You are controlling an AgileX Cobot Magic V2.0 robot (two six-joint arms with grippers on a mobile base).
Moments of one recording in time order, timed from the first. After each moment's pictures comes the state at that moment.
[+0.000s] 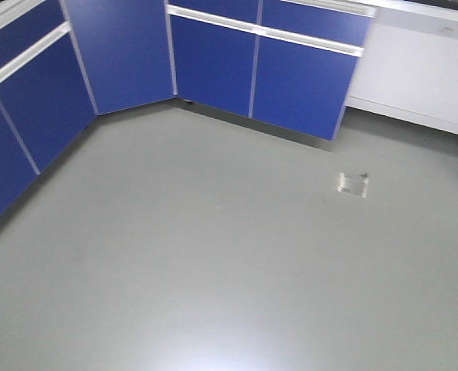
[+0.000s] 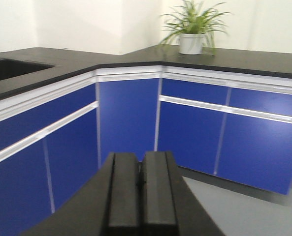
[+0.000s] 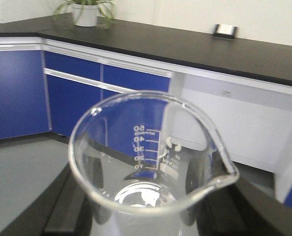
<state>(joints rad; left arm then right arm) 0.01 -0.01 0.03 0.15 0.11 -0.26 0.04 0.13 -0.33 -0.17 0.46 0.09</state>
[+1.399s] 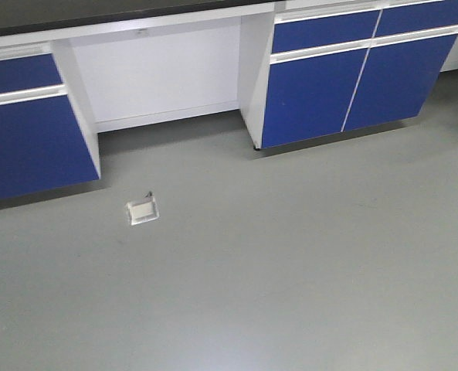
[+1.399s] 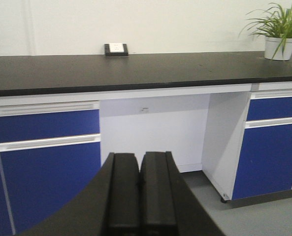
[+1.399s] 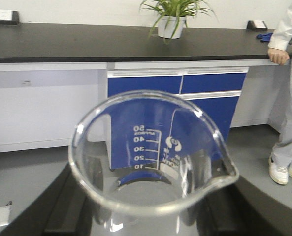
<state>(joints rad) 0.01 -0.01 0.03 0.15 0.11 -0.26 0.04 0.13 -0.33 -0.17 0.46 0.09</state>
